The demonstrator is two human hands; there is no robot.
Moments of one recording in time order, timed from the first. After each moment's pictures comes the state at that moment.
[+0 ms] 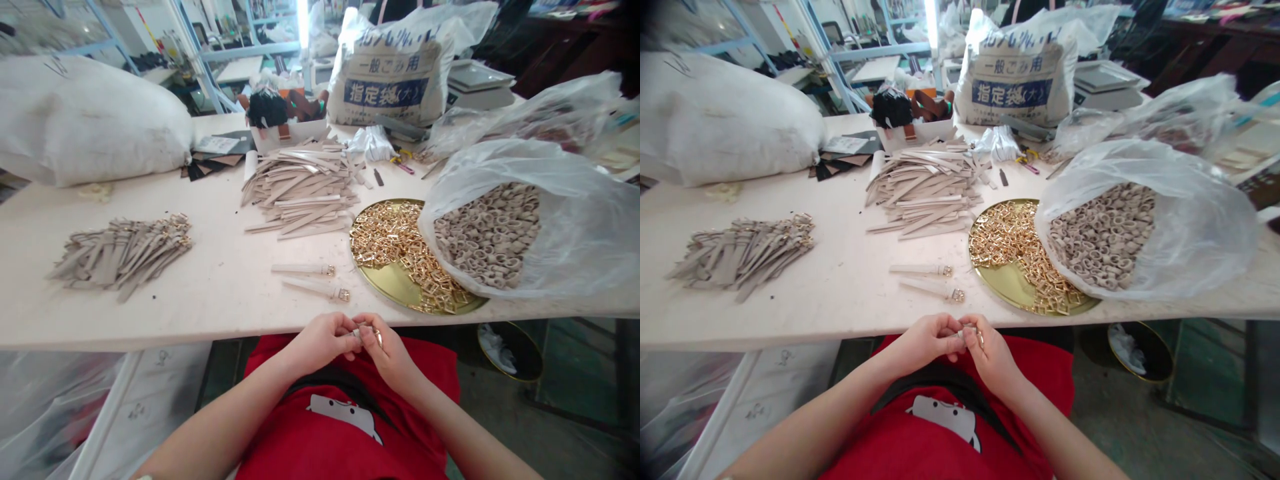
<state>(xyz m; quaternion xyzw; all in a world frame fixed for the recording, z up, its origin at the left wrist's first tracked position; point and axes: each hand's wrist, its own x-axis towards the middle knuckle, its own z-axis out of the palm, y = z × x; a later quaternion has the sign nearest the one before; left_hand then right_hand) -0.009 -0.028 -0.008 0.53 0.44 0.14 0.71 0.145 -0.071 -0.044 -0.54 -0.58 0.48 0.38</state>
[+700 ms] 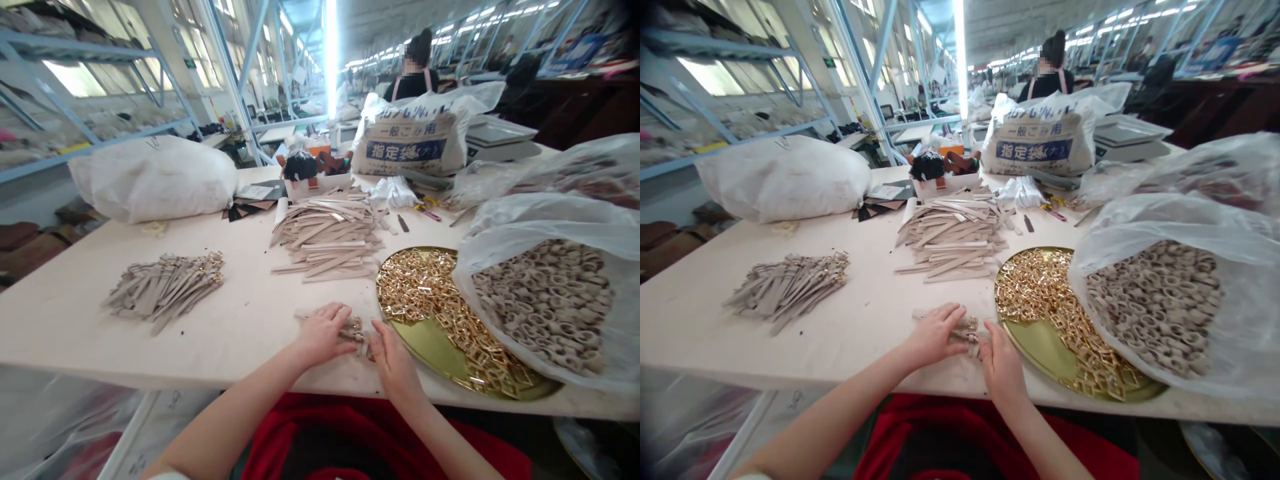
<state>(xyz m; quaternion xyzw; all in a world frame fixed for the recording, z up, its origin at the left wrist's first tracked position) -0.051 0.068 -0.032 0.88 0.45 0.07 0.14 0.117 0.017 -0.081 -0.60 -0.65 0.21 0.42</state>
